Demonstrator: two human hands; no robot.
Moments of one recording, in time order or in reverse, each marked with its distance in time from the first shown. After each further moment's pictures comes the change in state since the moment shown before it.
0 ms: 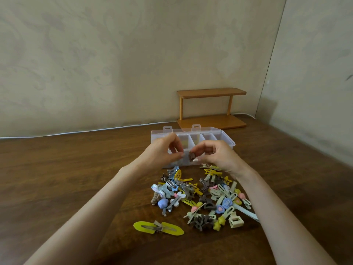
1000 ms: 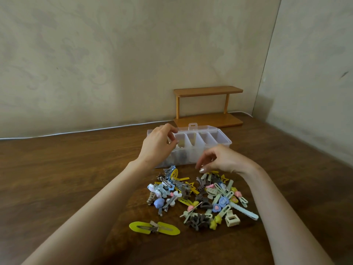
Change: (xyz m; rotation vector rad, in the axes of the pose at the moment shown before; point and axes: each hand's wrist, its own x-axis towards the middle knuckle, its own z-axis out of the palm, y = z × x) left_hand 0.026 -0.013 0.016 0.204 0.281 -0.043; right_hand -0.004 0.004 -0.020 -0.393 -0.217 0.191
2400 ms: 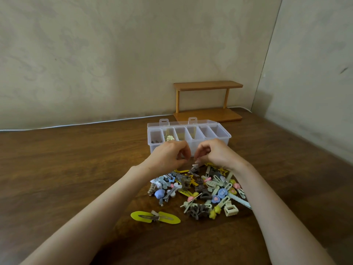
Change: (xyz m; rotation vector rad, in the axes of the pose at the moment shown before) left_hand -0.033 0.018 0.002 -0.040 -0.355 0.164; right_hand 0.013 0.003 0.019 0.063 0.193 -0.026
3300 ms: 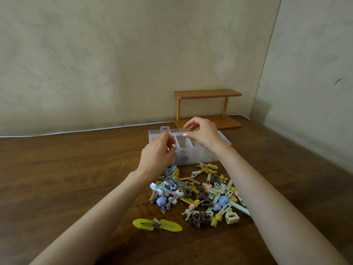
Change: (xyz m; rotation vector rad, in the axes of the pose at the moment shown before) left_hand -0.003 -0.005 -0.011 0.008 0.390 -0.242; right_hand 0.041 -0.049 -0.008 -0.055 0.331 -0.138
